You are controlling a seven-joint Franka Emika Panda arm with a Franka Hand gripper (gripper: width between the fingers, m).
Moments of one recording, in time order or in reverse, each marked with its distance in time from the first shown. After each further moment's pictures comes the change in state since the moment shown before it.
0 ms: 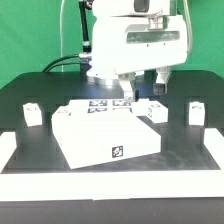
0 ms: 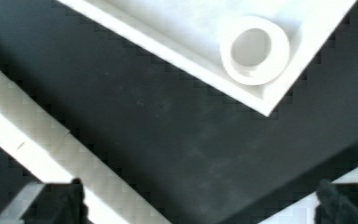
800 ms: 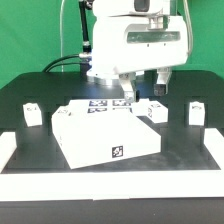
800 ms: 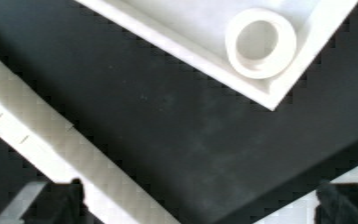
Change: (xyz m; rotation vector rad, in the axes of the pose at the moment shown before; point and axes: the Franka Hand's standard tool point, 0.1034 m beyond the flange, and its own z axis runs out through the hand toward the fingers) arm 0.001 0.000 0.001 -0.008 0.010 0.001
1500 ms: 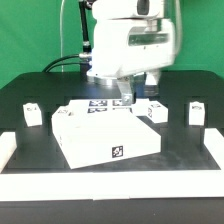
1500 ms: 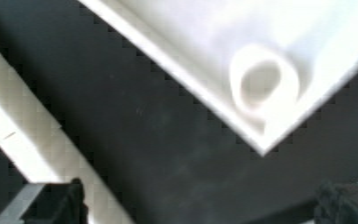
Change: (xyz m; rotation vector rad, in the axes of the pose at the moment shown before) arm -0.026 0.003 0.004 0.024 -0.023 -0.288
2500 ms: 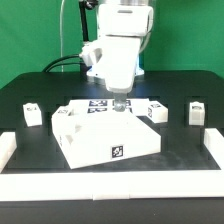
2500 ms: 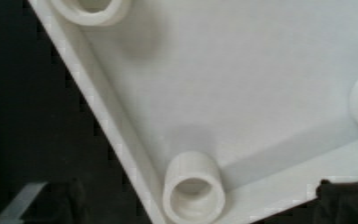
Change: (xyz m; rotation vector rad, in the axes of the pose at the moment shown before) arm -0.037 -0.019 0.011 0.097 -0.079 -0.402
